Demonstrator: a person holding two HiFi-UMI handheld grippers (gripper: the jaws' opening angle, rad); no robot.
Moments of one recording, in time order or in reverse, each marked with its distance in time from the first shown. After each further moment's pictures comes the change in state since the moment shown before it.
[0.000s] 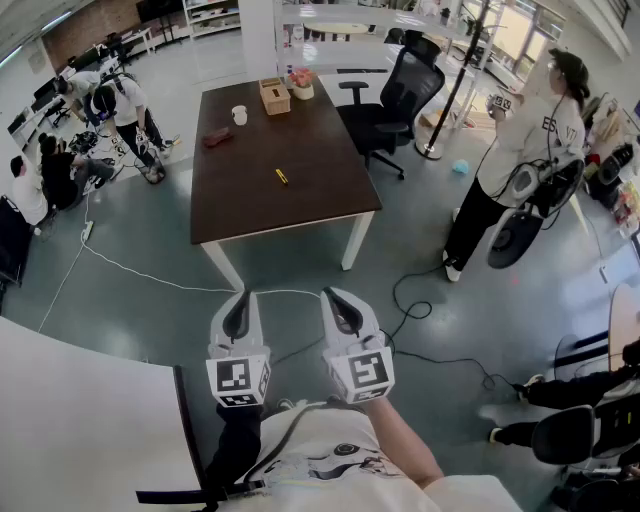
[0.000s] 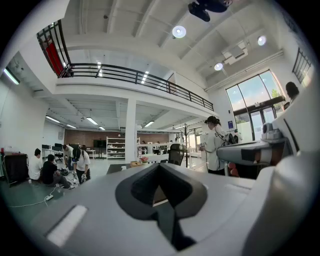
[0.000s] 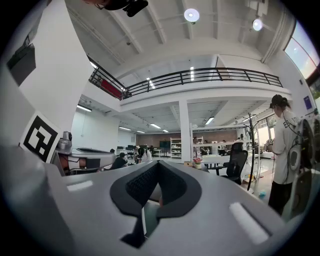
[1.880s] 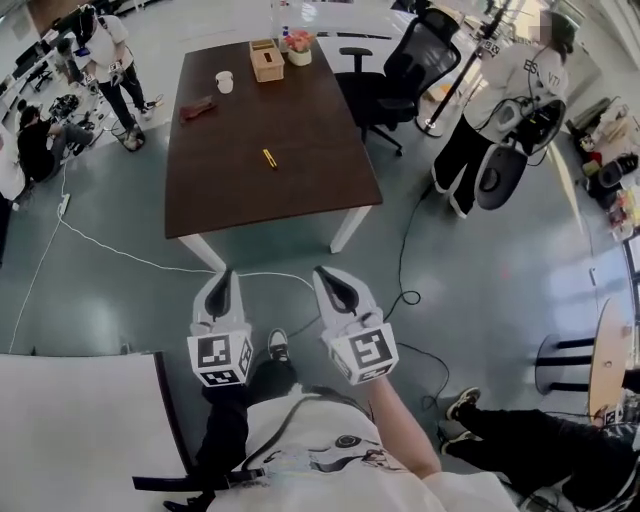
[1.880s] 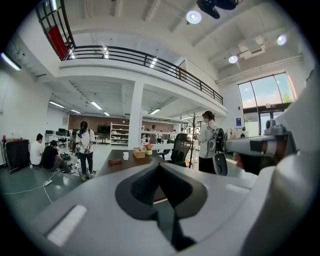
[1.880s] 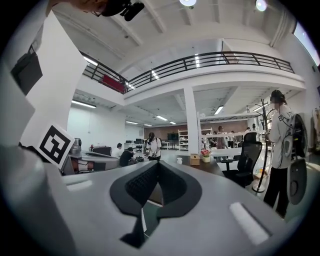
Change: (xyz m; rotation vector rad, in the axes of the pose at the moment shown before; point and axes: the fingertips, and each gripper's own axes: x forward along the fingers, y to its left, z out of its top) left arm 0.106 0.043 -0.048 -0.094 0.146 0.035; right arm 0.094 -0.058 -0.027 0.032 0.104 0.112
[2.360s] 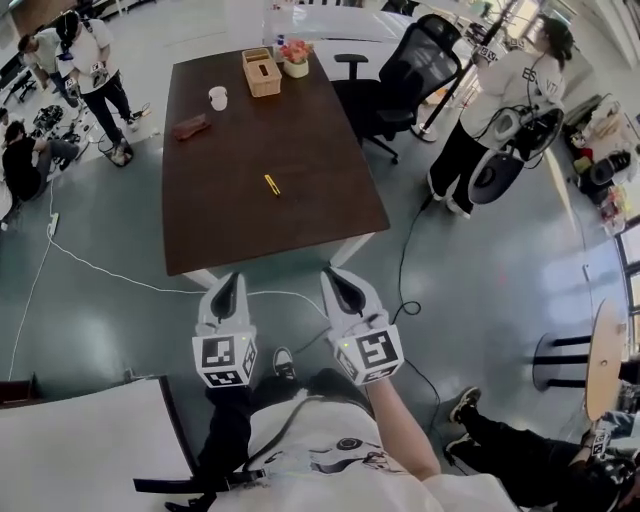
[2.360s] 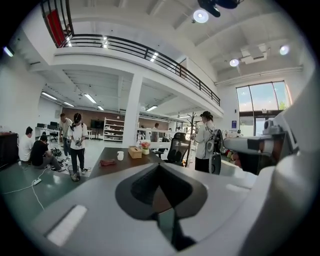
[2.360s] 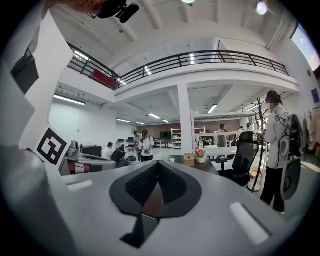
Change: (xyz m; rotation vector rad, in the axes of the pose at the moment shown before) left arm 0.085 0.046 0.015 -0.030 0.027 -0.083; right arm 0.085 -0.035 0.017 0.011 0.023 -0.085
